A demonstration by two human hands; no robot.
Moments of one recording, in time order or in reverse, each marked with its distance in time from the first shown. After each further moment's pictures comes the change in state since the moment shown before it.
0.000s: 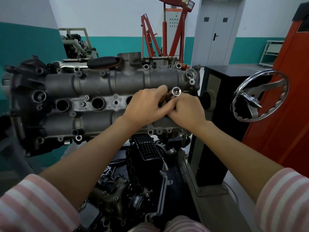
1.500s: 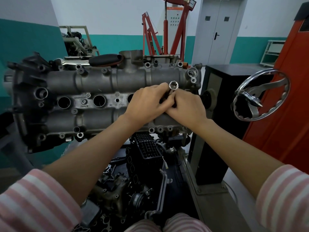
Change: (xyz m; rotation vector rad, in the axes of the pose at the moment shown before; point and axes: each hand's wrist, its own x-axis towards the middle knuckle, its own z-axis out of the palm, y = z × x) left_hand -0.001 -0.002 0.005 0.005 0.070 -0.035; right_hand 0.004 0.003 0.002 -0.080 -0.058 0.028
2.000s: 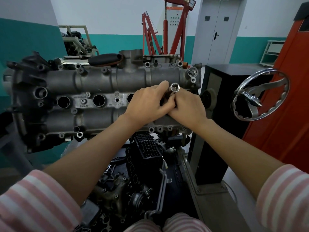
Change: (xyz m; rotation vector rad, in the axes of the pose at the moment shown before) left_hand -0.001 0.002 -0.002 0.013 -0.012 0.025; right_hand -0.001 0.001 0.001 0.025 -0.004 -0.002
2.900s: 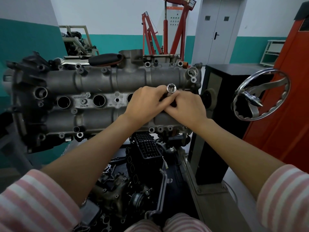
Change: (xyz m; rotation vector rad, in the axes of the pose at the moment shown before) left_hand 0.001 -0.004 0.002 -0.036 0.032 -0.033; right_hand 0.000 0.000 0.001 -0.060 0.036 -0.003
